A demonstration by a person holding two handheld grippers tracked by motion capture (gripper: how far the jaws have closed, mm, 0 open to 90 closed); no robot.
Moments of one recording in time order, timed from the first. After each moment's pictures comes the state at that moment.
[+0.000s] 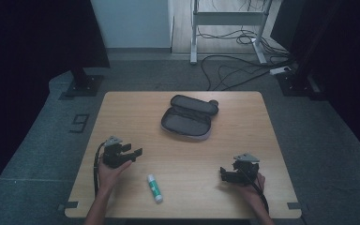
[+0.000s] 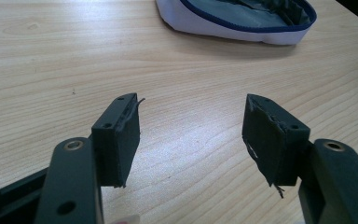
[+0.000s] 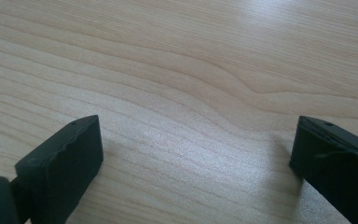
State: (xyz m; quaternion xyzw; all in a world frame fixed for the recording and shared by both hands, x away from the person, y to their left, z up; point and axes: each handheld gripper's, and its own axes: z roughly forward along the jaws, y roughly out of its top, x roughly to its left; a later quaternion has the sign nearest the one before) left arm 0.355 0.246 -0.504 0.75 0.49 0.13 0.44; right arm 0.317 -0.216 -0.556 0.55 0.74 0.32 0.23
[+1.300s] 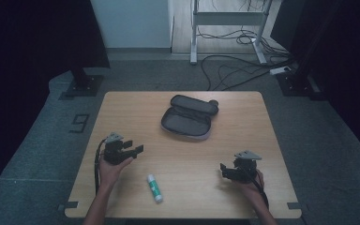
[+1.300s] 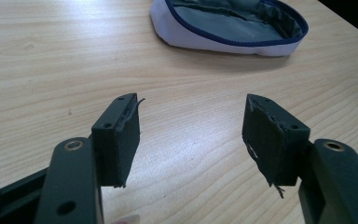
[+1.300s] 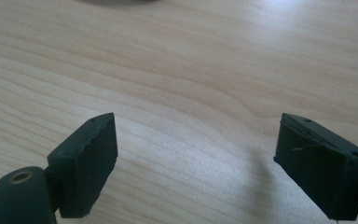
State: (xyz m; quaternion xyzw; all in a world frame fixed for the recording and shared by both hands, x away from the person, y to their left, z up) left arm 0.364 0.241 -0.494 0.75 0.48 0.13 0.44; right arm 0.320 -0.216 -0.542 0.53 0.74 0.35 0.22
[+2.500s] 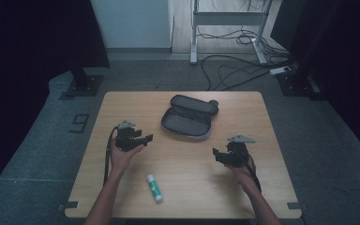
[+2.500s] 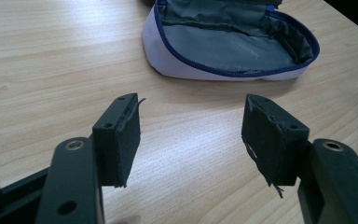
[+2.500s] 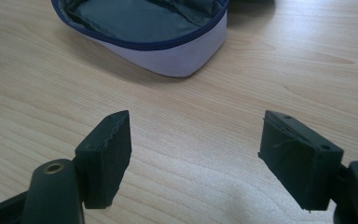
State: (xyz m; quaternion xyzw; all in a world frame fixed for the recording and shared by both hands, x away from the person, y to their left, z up) left arm 0.408 0.208 -0.483 0.76 0.48 0.13 0.43; right arm 0.358 -0.191 -0.505 0.52 0.73 0.39 0.20
